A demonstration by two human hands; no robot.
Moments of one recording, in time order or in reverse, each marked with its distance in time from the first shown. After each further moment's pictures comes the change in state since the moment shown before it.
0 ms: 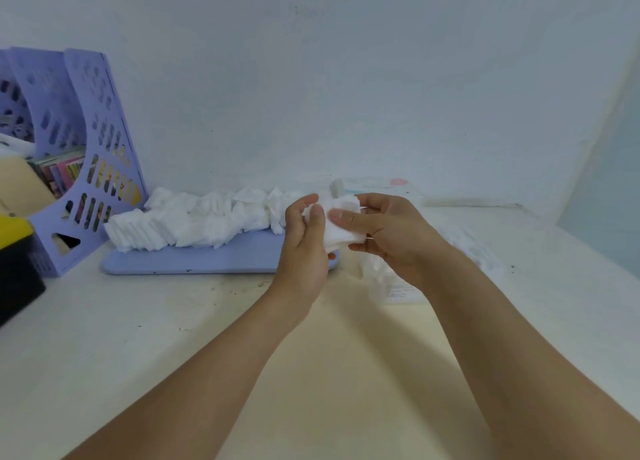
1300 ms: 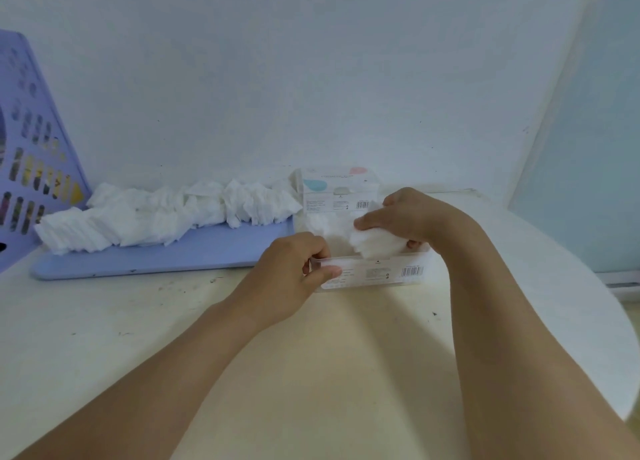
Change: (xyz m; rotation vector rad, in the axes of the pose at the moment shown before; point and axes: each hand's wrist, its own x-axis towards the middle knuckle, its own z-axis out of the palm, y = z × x) left_hand -0.003 -0.031 -0.004 0.866 -0.510 0.375; right_hand -0.008 -0.016 -0.081 -0.822 0.170 0.296
